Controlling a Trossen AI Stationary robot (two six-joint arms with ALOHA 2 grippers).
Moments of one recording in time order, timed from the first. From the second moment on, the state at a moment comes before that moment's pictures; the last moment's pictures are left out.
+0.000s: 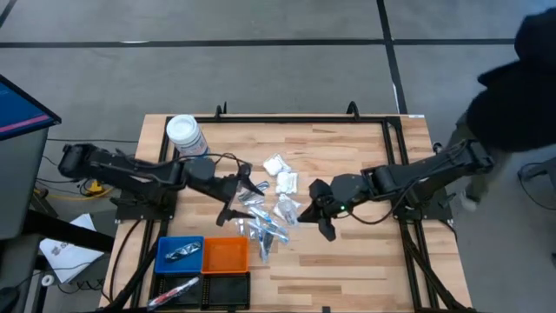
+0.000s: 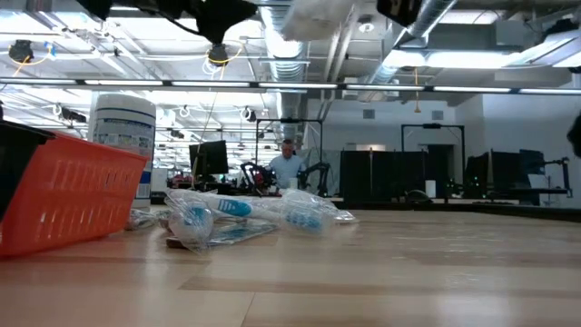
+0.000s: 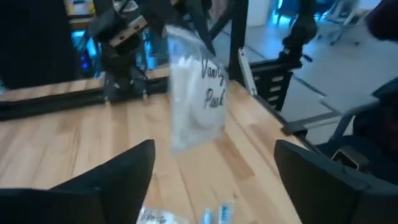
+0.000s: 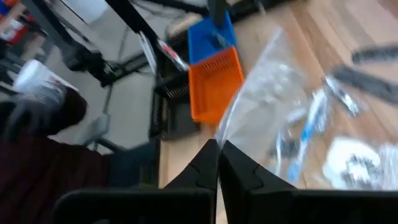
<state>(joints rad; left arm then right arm) -0.08 1.13 0.69 0.20 0.23 0.10 0.29 1.36 1.15 -0.31 -0.03 0.58</state>
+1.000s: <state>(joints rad) 0.08 1.54 0.73 0.90 0.64 -0.14 0.28 1.36 1.18 -0.22 -0.02 0.41</state>
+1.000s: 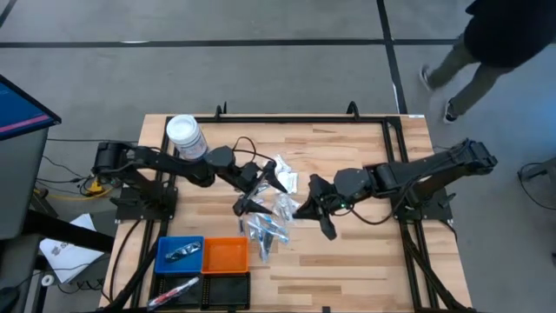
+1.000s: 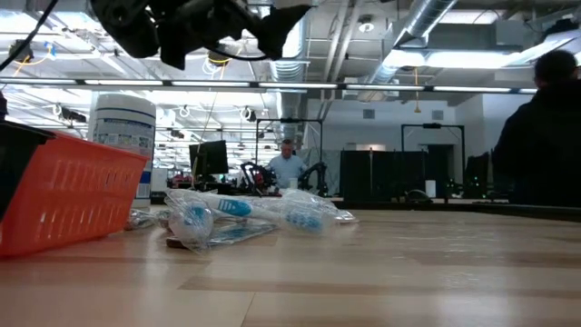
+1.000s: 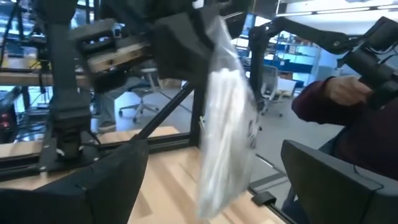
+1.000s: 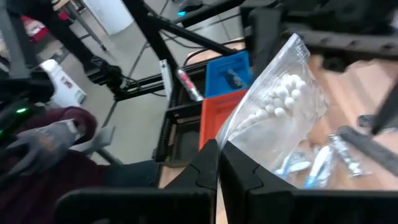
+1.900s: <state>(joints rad) 0.02 1.55 0.75 0.91 0.57 -0.11 0.24 1.36 1.18 -0.22 0.00 0.37</state>
